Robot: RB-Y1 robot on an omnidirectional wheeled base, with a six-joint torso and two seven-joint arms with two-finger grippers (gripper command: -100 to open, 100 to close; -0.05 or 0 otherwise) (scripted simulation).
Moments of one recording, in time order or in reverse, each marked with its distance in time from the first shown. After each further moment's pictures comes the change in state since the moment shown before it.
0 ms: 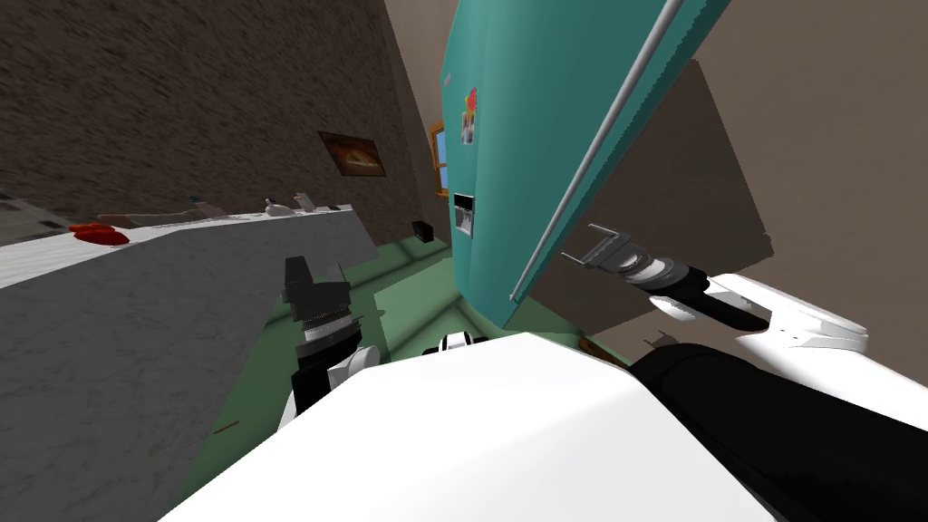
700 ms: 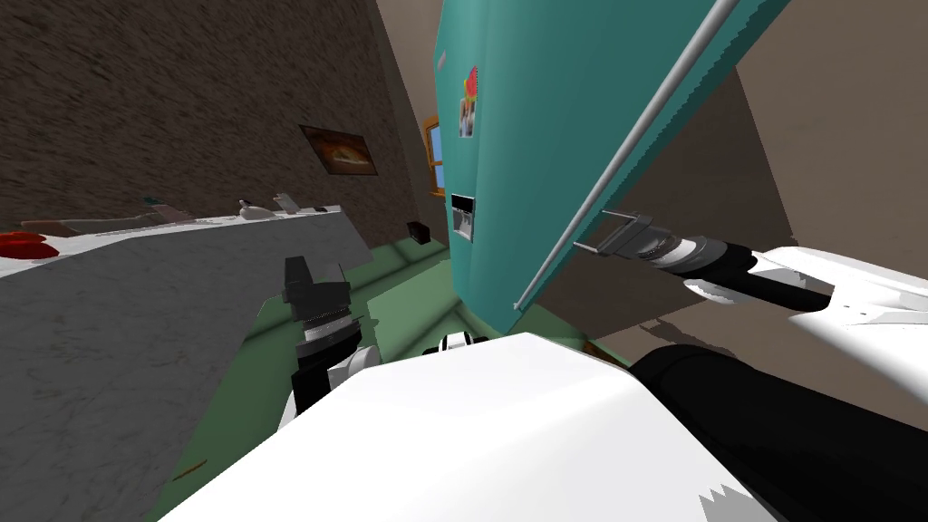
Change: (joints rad) left arm 0.000 0.000 0.000 0.000 0.000 0.000 0.000; right arm 0.056 -0.160 -0.127 0.138 0.004 -0.056 0.164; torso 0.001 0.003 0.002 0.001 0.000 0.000
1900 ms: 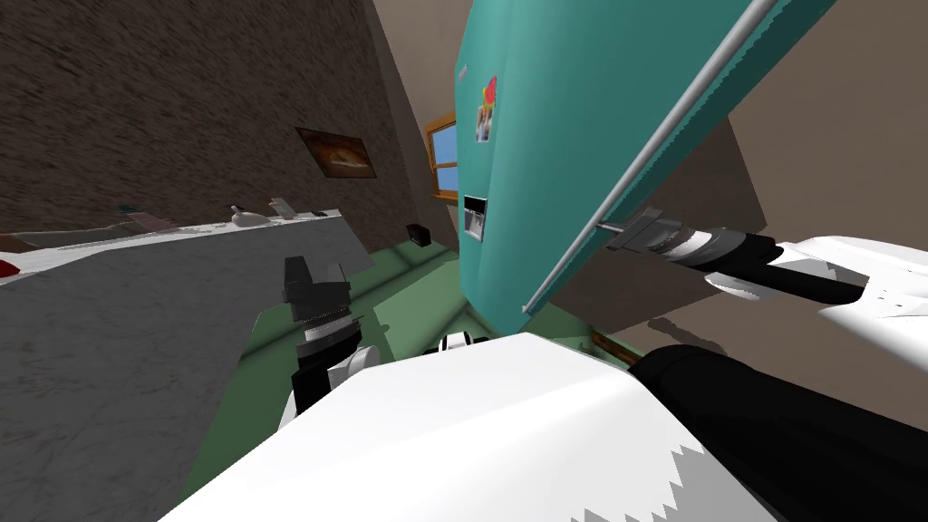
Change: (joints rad) left arm 0.000 0.000 0.000 0.000 0.000 0.000 0.000; right arm 0.020 -0.051 -0.051 0.094 0.035 0.042 0.047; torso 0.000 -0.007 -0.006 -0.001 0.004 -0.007
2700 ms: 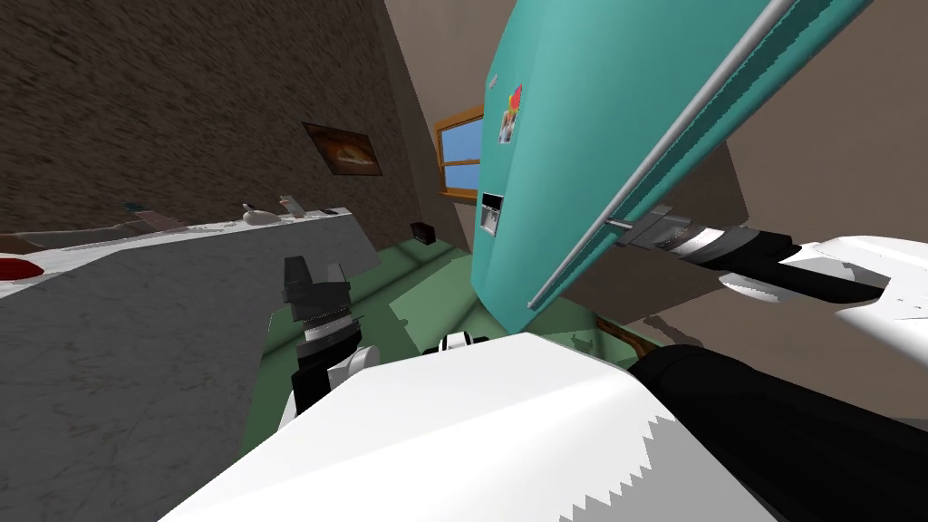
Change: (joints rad) left arm 0.000 0.000 0.000 0.000 0.000 0.000 0.000; right arm -0.010 0.002 -0.022 0.061 0.043 0.109 -0.022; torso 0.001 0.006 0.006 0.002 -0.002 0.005
